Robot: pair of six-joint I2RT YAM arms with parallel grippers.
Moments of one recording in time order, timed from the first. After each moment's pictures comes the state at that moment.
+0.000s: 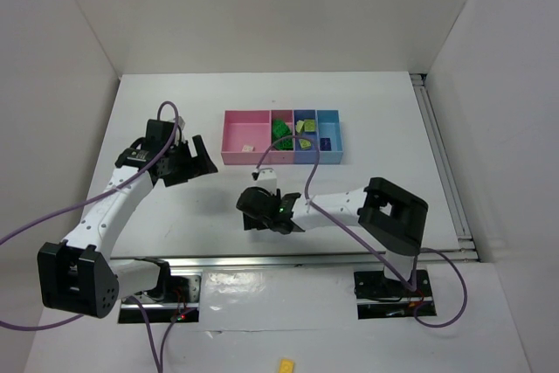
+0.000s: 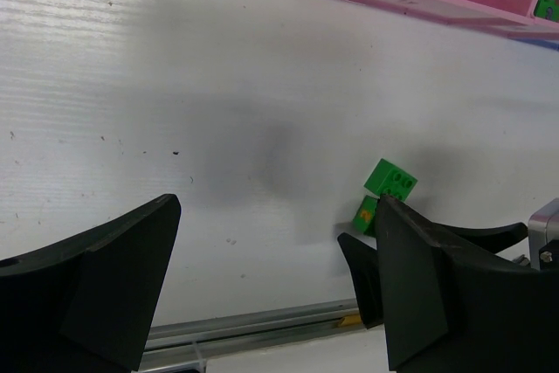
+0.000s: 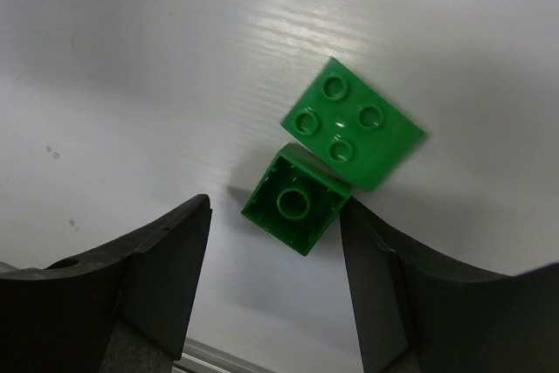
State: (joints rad) left arm -0.14 1.19 0.96 -0.71 0.12 -0.47; right arm 1.17 1.78 1.01 -0.20 0.39 0.91
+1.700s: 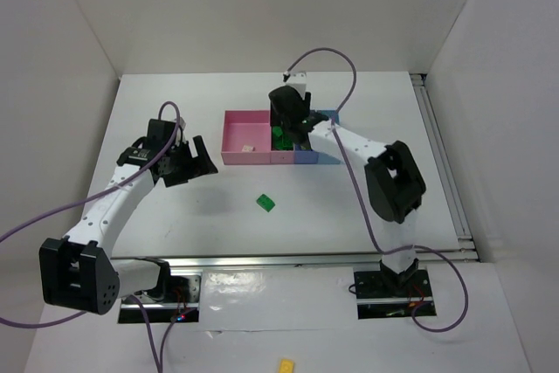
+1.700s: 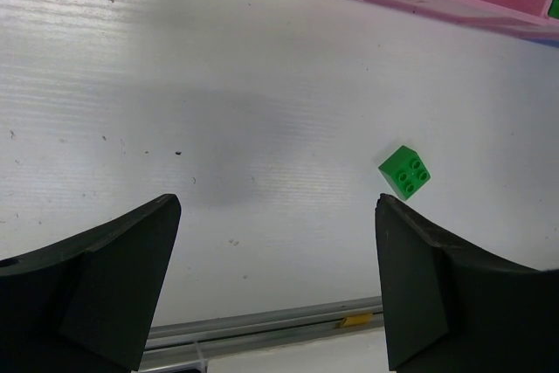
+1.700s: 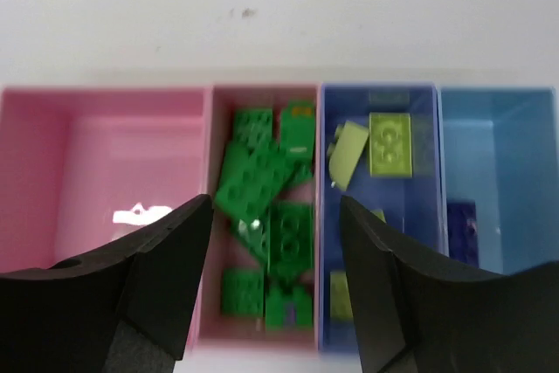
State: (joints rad) left arm -0.14 1.21 0.96 -0.71 0.12 -0.47; right arm 0.64 2.00 1.58 -0.15 0.54 0.41
